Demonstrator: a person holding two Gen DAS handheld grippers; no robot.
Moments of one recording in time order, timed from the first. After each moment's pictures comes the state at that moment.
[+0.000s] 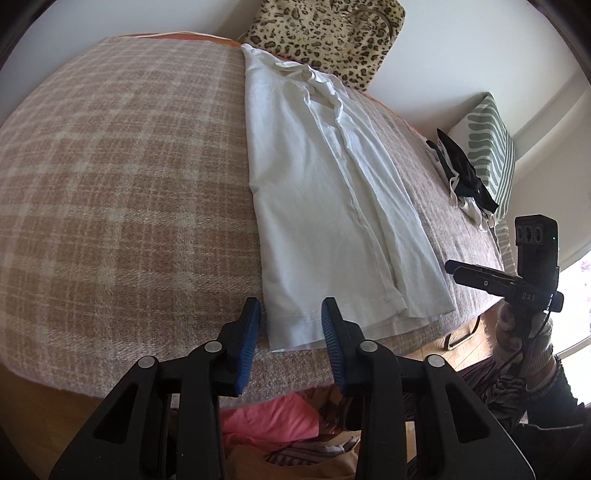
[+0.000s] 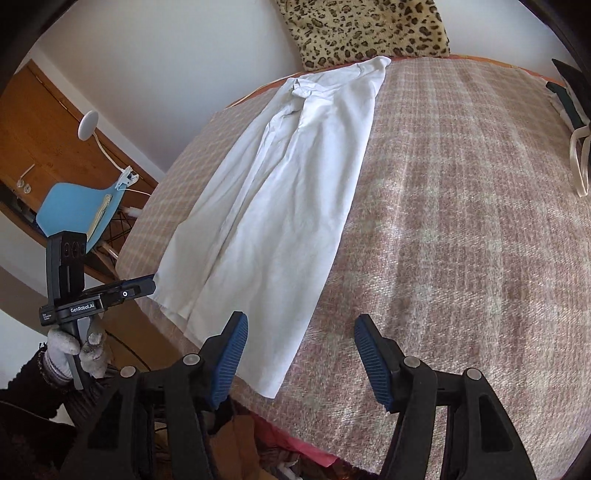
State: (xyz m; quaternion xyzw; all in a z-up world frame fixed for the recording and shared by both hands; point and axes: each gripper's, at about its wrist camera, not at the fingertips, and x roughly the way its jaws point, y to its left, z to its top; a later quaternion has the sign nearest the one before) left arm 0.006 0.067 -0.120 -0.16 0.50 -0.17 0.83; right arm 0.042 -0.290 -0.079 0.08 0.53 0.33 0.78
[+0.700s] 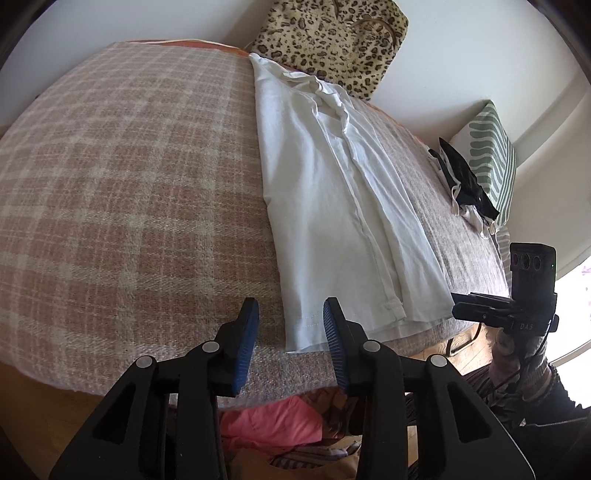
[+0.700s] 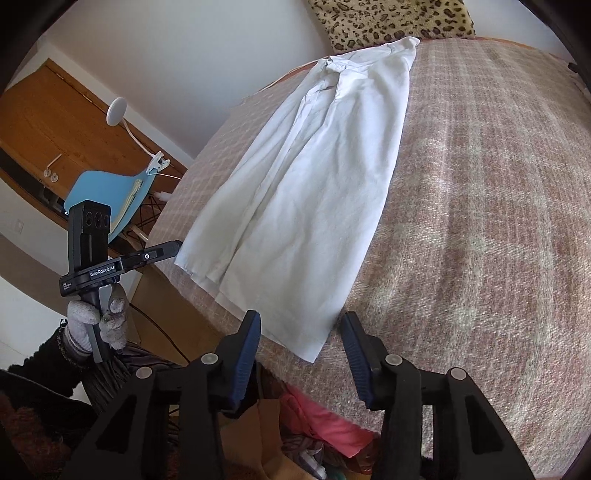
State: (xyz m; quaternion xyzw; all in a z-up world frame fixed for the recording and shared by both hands) left arm 0.007 0.080 -0.120 -0.17 0.50 -0.16 0.83; right arm 0.015 -0.278 -0.094 0.12 0.54 0.39 0.74
